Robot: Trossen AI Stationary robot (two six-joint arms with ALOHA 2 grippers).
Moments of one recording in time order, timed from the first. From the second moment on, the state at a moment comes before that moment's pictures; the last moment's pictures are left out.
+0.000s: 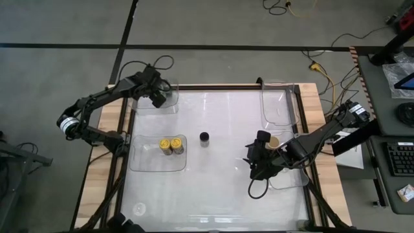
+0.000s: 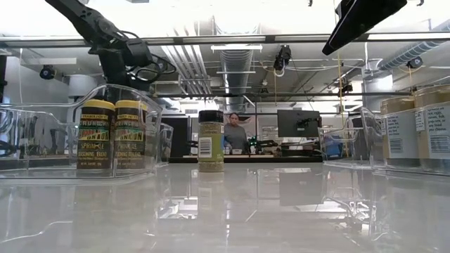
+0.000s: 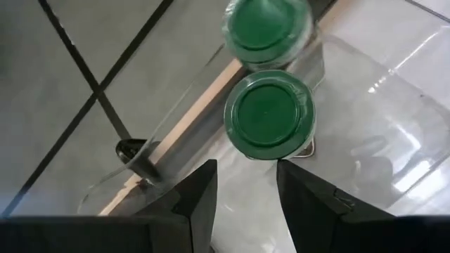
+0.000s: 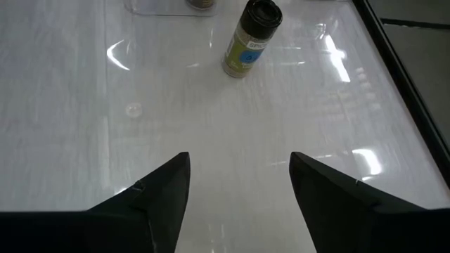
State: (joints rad) left arm 0.88 1.35 0.94 -0.62 -0.35 0.24; right arm 0.50 1.36 1.07 -0.78 0.59 0.46
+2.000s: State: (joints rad) left arm 0.92 1.35 0.88 -0.50 -0.46 0.00; right arm 0.50 1.36 1.07 -0.78 0.57 0.47
